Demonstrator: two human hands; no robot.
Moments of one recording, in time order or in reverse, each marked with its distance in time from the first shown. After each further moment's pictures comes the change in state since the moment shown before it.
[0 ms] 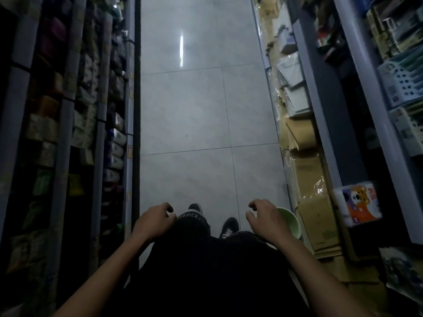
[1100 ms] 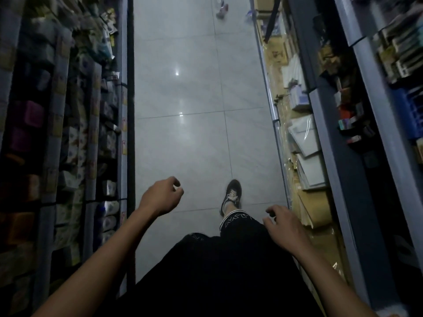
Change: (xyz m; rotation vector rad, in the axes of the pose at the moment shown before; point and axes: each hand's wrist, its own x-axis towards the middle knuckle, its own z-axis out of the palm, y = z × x) left_hand 0.408 0.157 -0.355 -0.058 0.069 0.082; right_hand 0.388 -0.137 -0.248 -0.011 0.029 0.115
